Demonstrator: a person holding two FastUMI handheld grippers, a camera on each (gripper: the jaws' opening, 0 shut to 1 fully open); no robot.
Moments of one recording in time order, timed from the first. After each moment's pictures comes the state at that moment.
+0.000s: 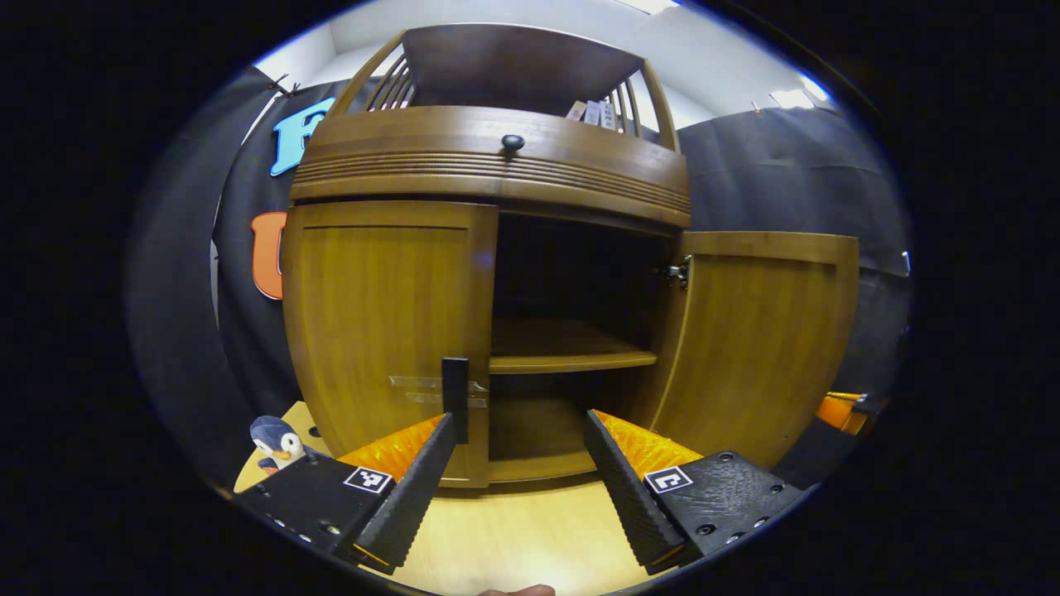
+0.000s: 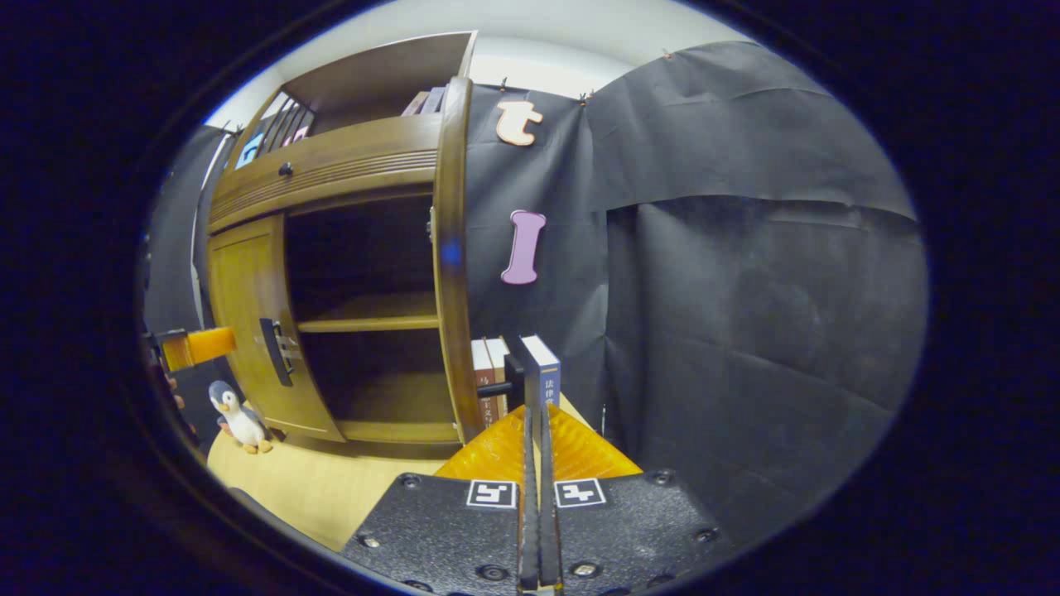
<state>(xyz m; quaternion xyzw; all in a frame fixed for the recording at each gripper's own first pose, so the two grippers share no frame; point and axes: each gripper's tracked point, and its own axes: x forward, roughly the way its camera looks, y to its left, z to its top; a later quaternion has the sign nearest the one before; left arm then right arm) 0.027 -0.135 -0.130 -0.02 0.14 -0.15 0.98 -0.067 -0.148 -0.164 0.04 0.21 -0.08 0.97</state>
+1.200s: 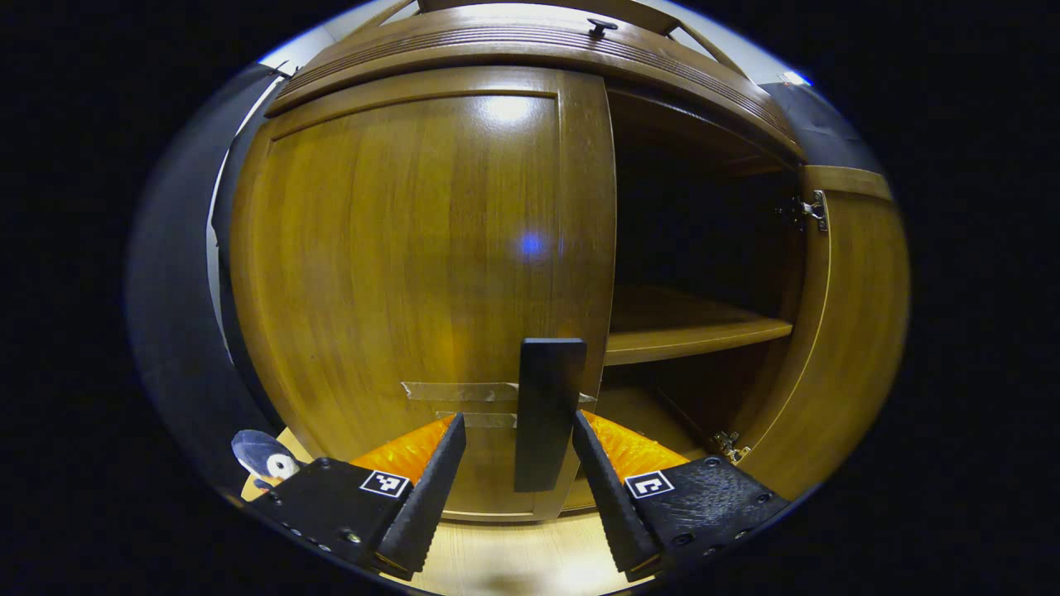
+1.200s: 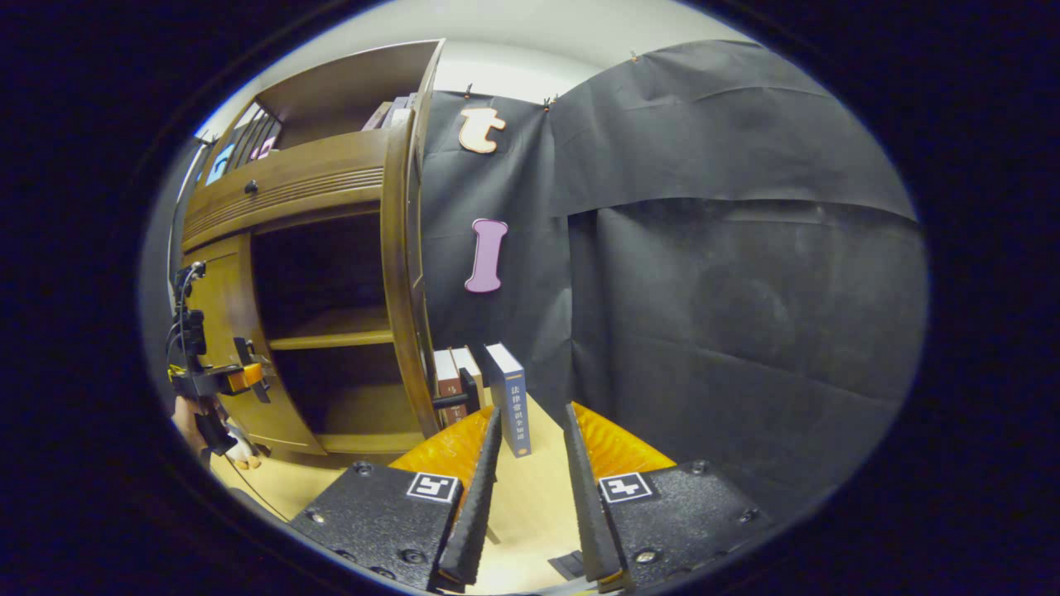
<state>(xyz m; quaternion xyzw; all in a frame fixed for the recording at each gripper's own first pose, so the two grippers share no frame) 0.166 -0.104 -0.222 0.01 0.17 -0.11 0.98 -0.082 -0.160 -0.151 0.05 0.21 -0.14 0.97</state>
